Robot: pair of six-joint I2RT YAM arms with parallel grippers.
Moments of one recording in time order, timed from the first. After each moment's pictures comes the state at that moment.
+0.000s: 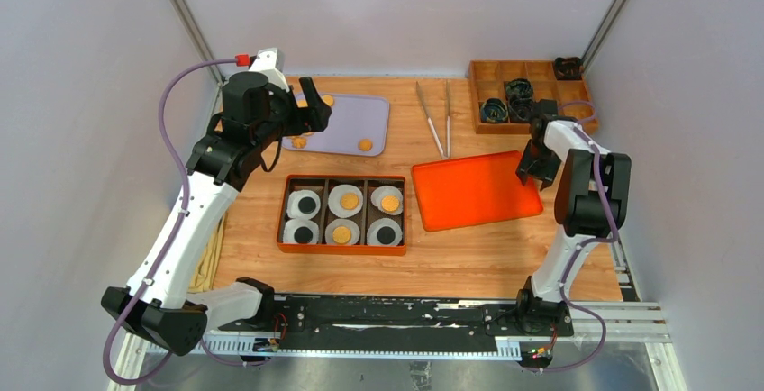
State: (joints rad) left arm -0.35 1.16 1.38 -0.58 -0.04 -0.37; right arm -0.12 1.88 1.33 -0.81 0.26 0.34
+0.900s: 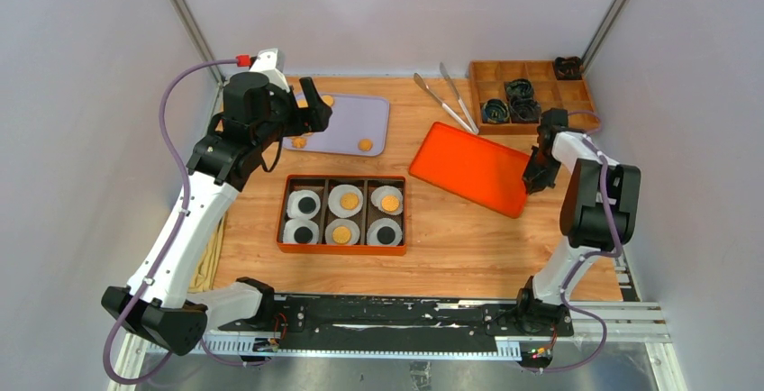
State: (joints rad) left arm -0.35 1.16 1.38 -0.58 -0.04 -0.38; right arm -0.16 1.80 1.19 -0.70 0.10 0.29
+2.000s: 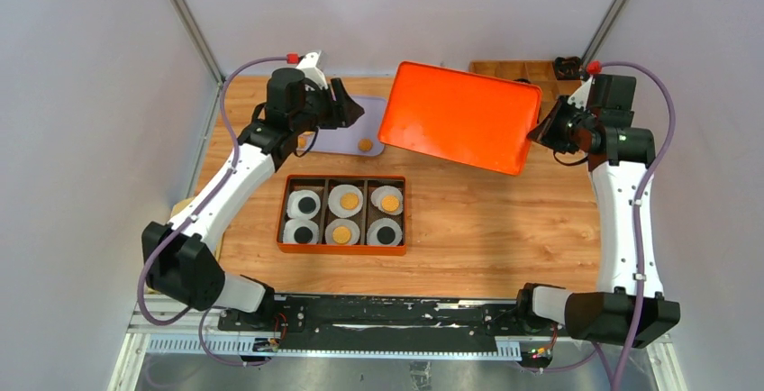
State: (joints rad) left arm -0.36 1.39 1.27 -0.23 0.22 -0.42; right arm -0.12 1.20 1.45 -0.96 -0.24 0.31
